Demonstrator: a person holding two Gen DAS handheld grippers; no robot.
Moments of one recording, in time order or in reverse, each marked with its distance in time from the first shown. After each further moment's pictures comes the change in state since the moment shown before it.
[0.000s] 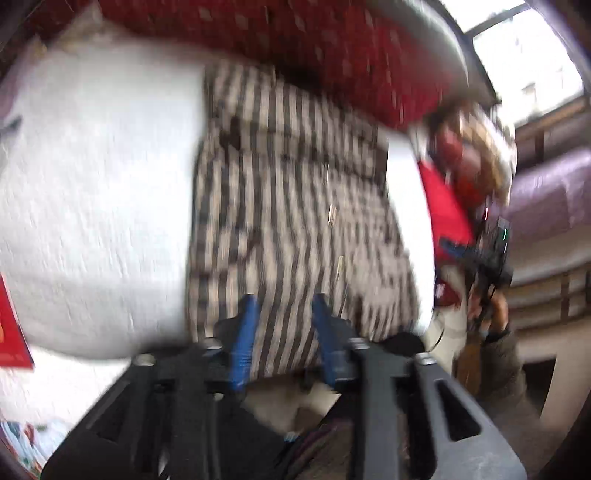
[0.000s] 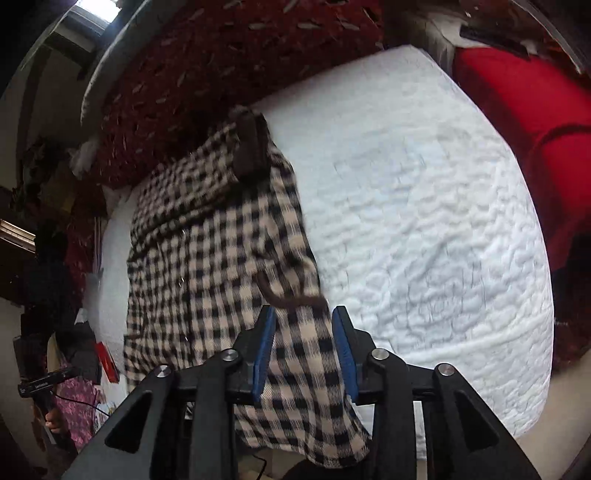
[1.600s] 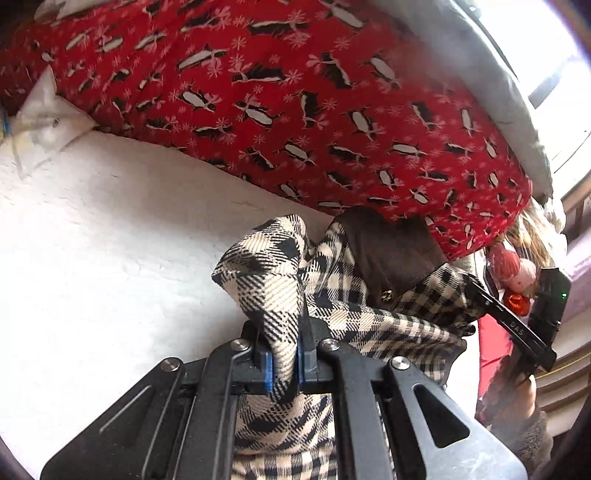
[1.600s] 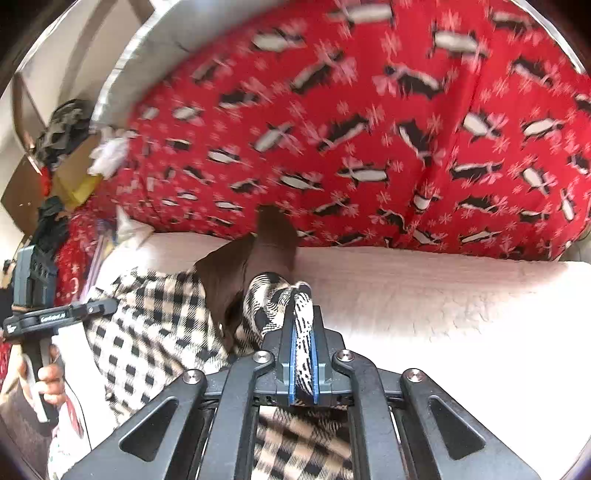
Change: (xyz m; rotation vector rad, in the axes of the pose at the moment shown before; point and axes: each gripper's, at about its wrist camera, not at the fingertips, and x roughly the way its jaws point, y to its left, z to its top) left arm 0.127 0.024 0.239 -0.042 -0.247 0.133; right arm 0.173 0.157 0.227 -0.384 -0.189 0.055
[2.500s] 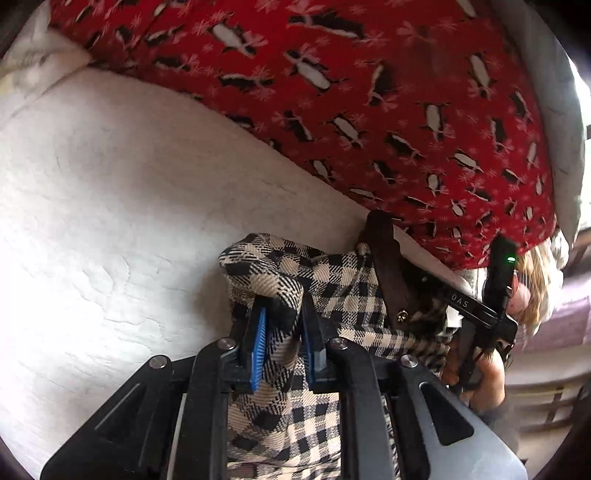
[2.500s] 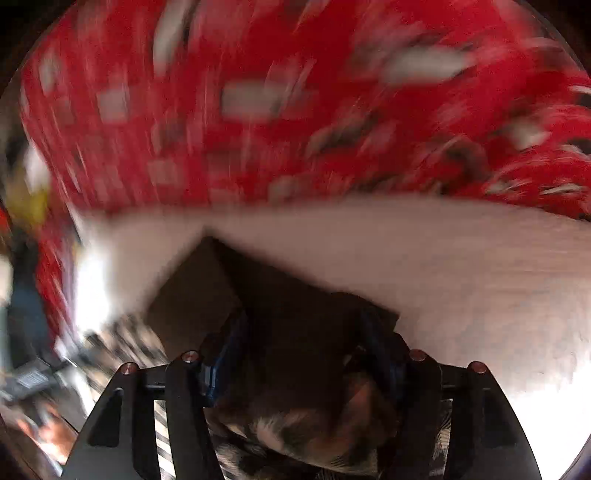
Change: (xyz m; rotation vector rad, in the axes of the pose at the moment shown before) left arm 0.065 0.041 0.040 -0.152 0.187 -0.044; right arm 0.158 0.004 0.044 0.039 0.340 -0.060
